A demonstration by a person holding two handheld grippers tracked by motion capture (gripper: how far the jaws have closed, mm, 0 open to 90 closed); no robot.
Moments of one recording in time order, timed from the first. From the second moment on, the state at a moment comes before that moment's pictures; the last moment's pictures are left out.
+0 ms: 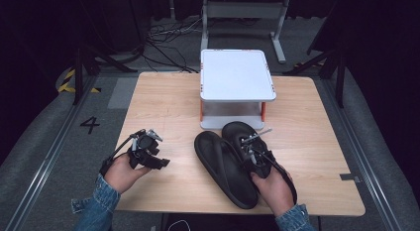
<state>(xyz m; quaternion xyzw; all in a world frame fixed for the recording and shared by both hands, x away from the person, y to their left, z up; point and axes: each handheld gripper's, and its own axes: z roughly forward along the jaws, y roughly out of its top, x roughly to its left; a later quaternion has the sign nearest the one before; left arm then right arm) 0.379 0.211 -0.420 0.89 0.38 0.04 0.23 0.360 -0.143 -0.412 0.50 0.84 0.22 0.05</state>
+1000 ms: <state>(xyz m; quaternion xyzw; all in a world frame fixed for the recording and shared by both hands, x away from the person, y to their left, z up) 0.378 0.214 -0.426 0.89 0.39 0.03 0.22 0.437 -0.145 -0.393 0.61 0.73 0.30 0.11</state>
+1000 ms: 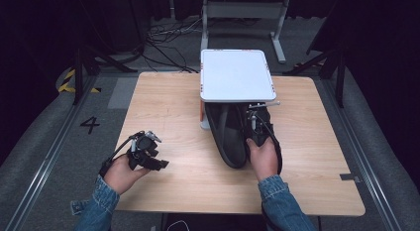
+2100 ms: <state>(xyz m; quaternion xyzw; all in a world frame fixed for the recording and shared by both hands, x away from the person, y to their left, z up) 0.380 0.213 -0.430 0.89 0.39 0.03 0.22 0.472 -0.119 -0.424 0.63 0.69 0.32 0.13</state>
